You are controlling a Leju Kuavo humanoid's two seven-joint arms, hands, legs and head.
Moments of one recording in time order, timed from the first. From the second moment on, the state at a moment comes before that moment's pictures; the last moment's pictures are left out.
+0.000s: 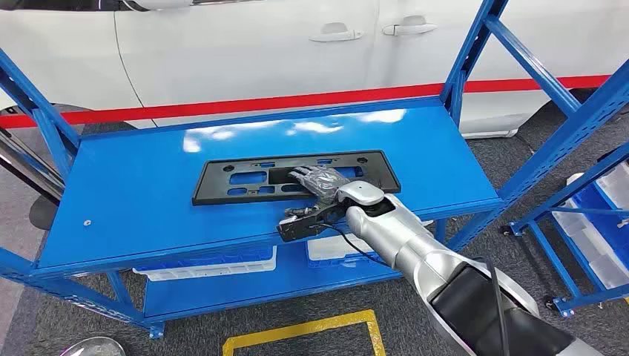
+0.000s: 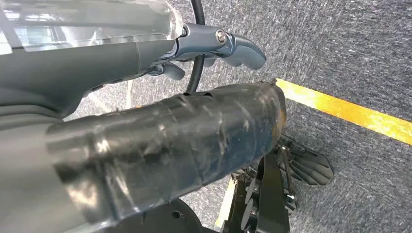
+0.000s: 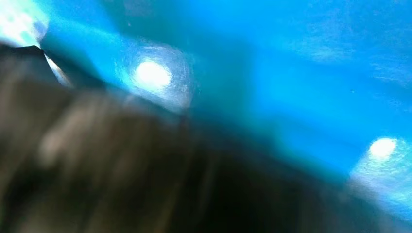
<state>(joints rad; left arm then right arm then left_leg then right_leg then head) -0.03 -0.12 0.81 -0.18 -0.48 -0.07 -0.03 -0.88 0.00 0.95 -0.43 0.71 0.10 -0.17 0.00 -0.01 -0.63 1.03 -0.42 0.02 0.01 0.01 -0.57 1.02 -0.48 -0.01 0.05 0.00</state>
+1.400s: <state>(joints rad) -0.03 -0.12 0.85 -0.18 -0.53 -0.07 -0.06 -0.86 0.00 0.90 -0.45 0.86 -0.07 -0.18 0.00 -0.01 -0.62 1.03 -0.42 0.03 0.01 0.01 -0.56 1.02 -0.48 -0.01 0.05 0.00</state>
